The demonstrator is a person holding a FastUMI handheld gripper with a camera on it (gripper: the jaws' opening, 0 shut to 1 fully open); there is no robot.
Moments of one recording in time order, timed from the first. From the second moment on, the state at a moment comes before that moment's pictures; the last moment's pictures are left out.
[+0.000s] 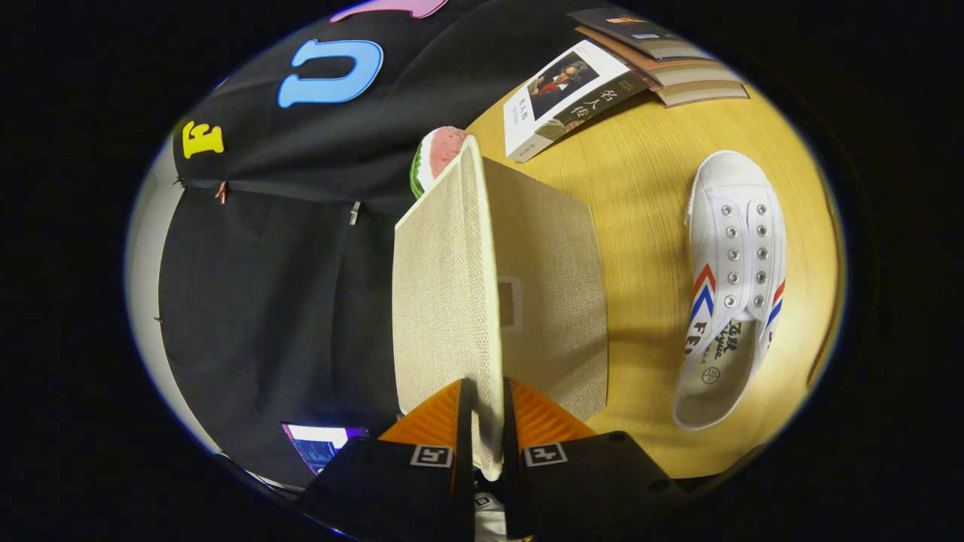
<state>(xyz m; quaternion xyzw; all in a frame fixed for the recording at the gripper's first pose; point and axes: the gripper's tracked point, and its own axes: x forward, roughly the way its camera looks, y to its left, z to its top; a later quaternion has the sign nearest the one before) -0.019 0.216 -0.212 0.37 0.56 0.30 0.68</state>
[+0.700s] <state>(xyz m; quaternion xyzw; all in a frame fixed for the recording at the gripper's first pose) -0.014 0.220 -0.183 0.28 0.53 0.24 0.76</state>
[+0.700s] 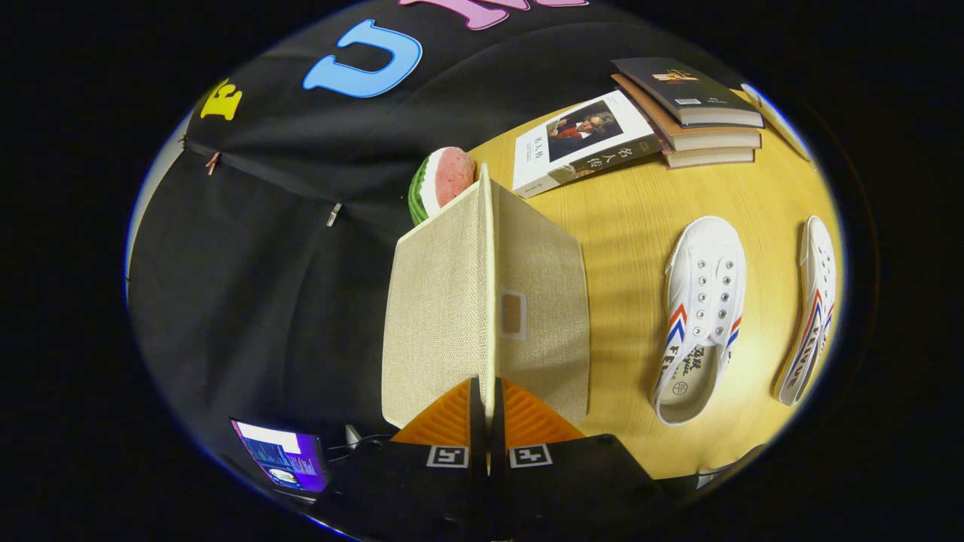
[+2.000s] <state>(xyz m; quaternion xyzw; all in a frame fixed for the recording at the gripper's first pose) -0.039 0.497 -0.029 0.25 0.49 0.40 0.73</state>
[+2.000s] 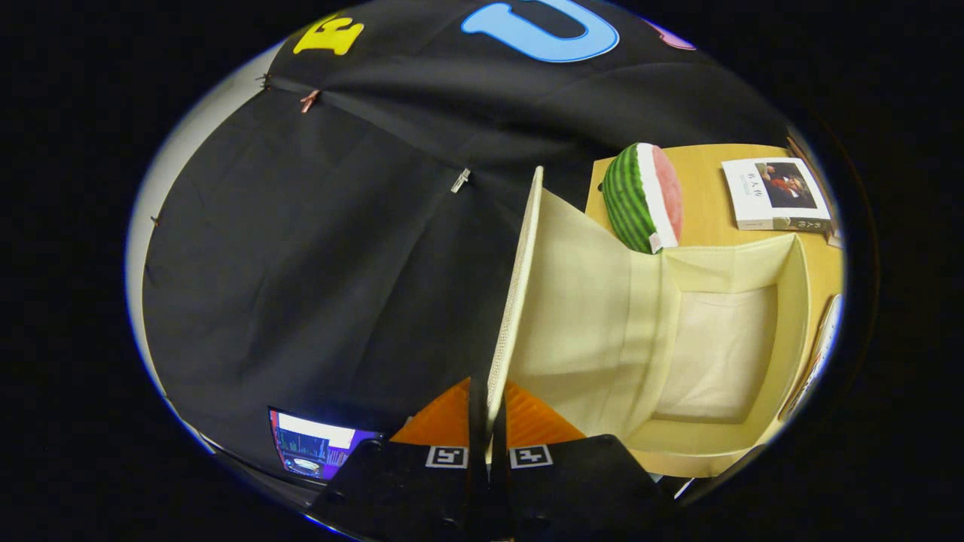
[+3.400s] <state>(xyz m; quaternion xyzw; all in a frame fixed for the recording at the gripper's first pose) 0.037 0.141 -0.104 -0.02 0.33 0.18 0.92</state>
